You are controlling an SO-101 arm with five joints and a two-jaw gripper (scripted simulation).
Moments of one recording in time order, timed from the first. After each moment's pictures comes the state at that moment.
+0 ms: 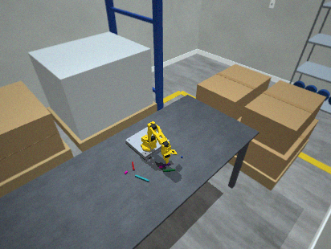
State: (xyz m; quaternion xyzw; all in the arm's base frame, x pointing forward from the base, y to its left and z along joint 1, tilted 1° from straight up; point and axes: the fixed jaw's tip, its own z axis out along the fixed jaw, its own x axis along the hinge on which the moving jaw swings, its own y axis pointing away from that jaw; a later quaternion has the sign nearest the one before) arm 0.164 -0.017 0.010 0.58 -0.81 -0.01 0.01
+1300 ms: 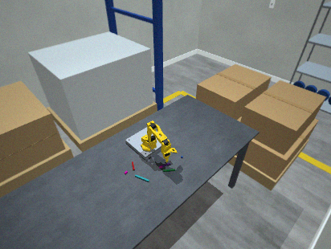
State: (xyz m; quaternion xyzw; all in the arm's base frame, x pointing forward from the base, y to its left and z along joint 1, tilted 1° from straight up) arm 0.164 -0.017 0.026 0.58 -0.81 -0.01 0.01
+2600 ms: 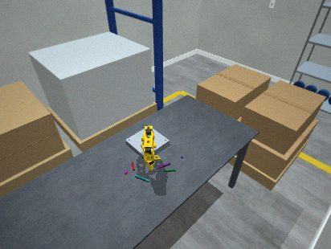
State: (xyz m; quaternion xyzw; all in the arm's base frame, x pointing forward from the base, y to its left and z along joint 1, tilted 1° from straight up) arm 0.151 -0.149 0.036 0.66 -0.75 0.01 0.00
